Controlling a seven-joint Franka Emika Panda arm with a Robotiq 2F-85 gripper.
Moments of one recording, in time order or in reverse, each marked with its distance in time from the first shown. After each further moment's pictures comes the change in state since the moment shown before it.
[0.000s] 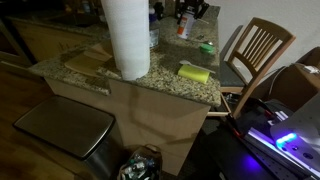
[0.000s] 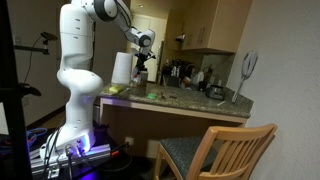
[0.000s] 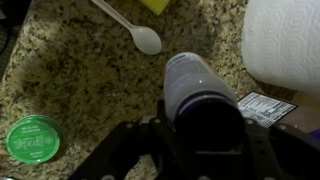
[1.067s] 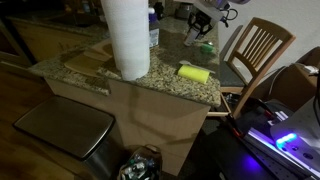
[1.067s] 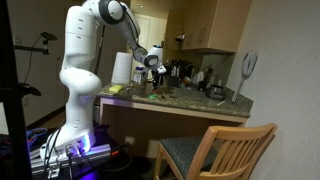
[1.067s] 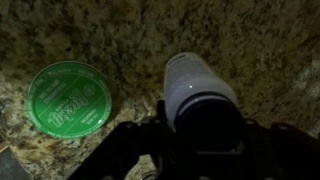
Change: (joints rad) arm -0.098 0.088 -0.102 -0.239 -0.033 0.611 0.355
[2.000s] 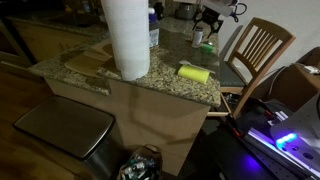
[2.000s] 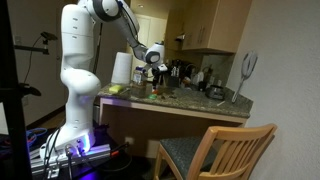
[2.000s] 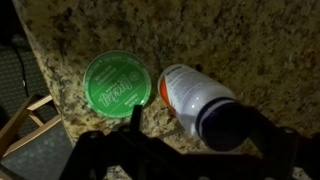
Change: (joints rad) arm -0.041 -0.064 -0.002 -0.013 -0.076 -0.144 0.016
